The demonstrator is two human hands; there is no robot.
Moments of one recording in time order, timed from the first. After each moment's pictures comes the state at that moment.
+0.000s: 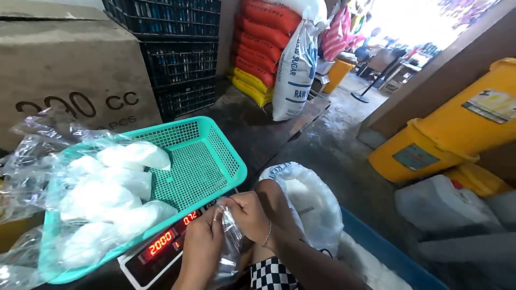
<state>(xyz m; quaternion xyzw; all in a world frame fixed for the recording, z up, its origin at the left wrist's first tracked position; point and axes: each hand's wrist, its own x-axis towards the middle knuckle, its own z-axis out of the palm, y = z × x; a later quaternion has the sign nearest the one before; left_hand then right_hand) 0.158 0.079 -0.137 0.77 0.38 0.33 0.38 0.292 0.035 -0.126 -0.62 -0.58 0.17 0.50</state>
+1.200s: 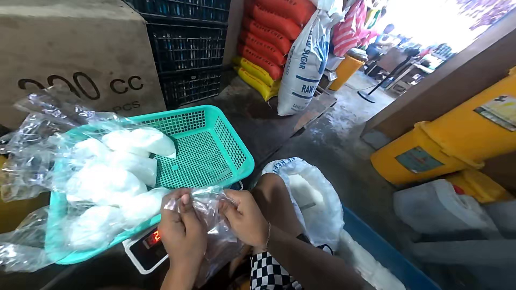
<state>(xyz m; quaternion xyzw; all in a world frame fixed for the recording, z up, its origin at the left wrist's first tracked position) 0.150 0.097 -0.149 0.59 0.32 0.62 0.40 0.260 0.038 -0.105 -0.60 -0.55 0.31 0.49</state>
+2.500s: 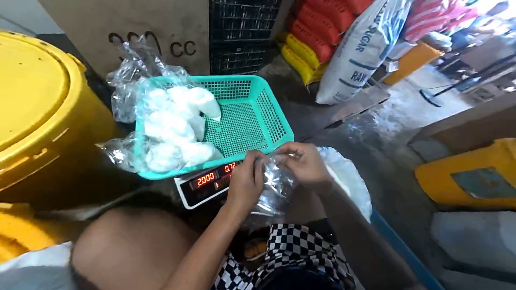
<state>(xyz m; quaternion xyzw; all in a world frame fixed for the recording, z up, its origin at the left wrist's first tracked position) 0.151 0.087 -0.156 0.73 0.33 0.43 0.42 0.305 0.039 -0.079 -0.69 -0.57 0.28 0.36</state>
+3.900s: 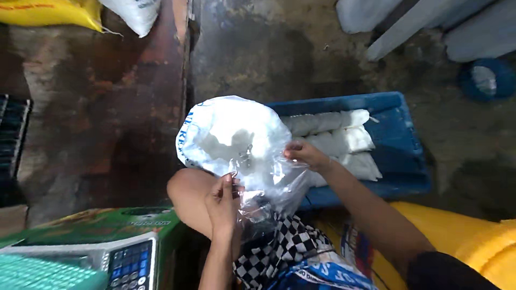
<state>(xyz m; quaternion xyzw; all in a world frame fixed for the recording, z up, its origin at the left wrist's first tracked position) 0.420 -0.043 -0.227 0.68 0.28 0.04 0.68 0.544 -0.288 -0.266 -0.65 0.03 0.36 0.67</state>
